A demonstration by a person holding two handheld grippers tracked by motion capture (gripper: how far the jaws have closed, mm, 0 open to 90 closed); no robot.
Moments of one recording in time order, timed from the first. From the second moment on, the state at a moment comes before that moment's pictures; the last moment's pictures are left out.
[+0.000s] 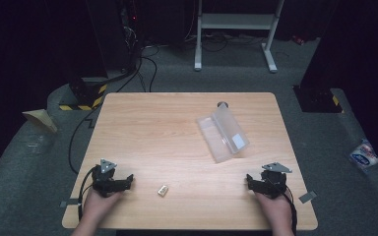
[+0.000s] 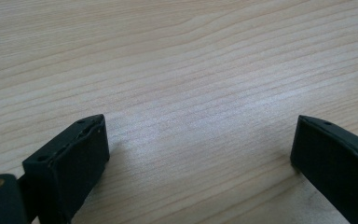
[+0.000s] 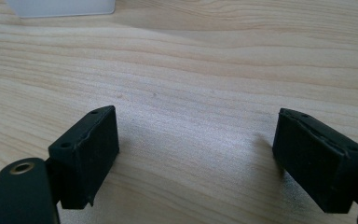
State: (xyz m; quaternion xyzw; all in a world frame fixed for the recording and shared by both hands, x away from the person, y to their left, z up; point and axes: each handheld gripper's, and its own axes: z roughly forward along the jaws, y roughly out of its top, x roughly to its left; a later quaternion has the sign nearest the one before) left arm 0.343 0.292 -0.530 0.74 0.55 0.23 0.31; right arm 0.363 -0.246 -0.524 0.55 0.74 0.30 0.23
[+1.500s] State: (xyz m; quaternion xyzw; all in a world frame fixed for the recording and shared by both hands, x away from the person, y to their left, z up) left arm 0.345 0.291 -0.531 0.74 0.55 0.23 0.31; right arm 0.387 -0.175 -0.491 0.49 0.76 0.37 0.22
